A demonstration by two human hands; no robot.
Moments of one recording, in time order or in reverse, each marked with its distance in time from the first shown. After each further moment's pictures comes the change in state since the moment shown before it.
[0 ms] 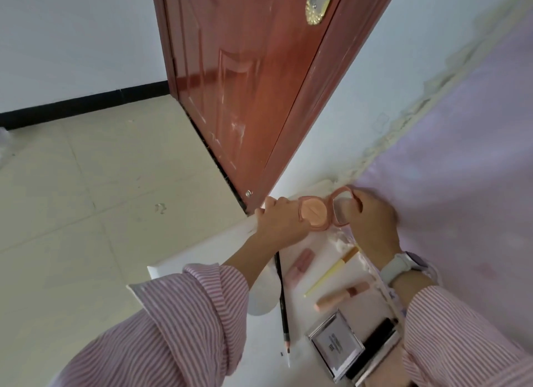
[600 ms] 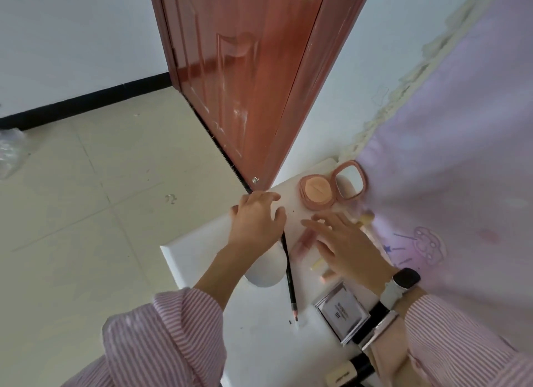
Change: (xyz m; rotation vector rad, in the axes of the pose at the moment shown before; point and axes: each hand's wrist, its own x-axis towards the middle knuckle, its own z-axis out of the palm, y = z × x) left_hand -0.061 -0.030 -0.010 -0.167 0.272 -0.033; right_hand -0.073 0.009 0.018 -0.149 -0.285 -0.627
